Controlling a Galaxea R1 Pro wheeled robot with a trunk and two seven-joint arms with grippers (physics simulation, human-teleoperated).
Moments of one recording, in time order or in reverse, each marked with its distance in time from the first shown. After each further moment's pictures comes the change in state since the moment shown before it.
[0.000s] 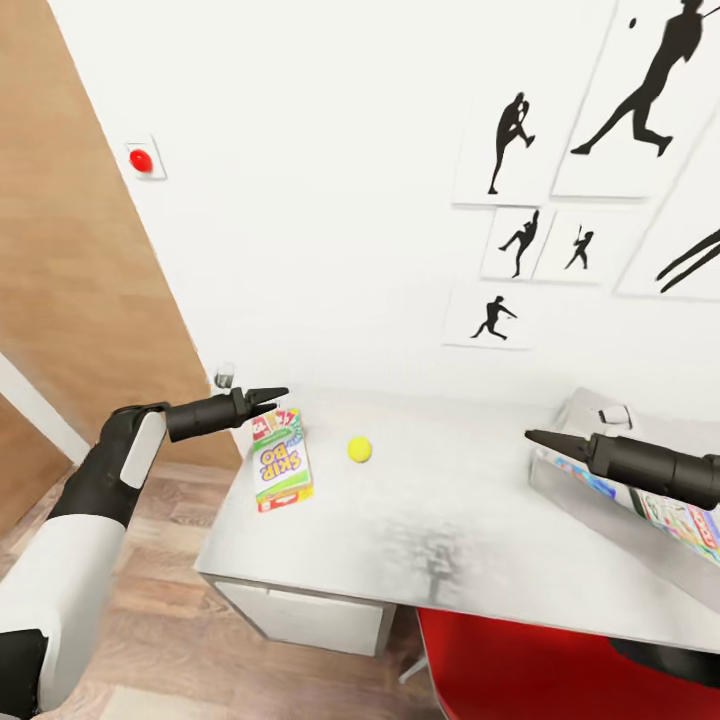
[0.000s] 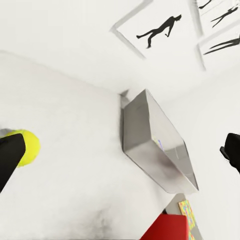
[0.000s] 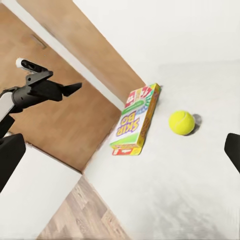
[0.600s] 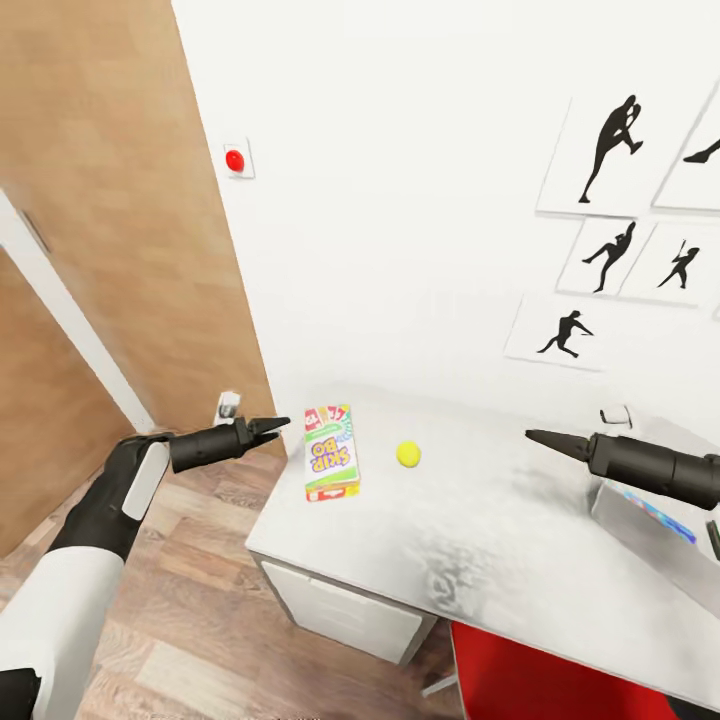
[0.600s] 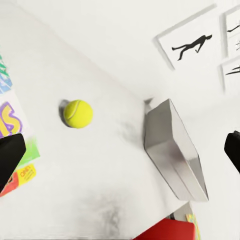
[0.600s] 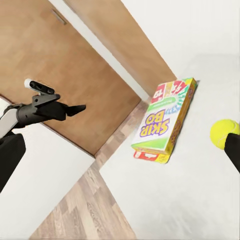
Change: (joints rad) left arm 0.100 -0.005 0.002 0.000 0.001 -0.014 0.001; right arm 0.000 0.000 -0.002 0.000 0.000 0.000 -0.011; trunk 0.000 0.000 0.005
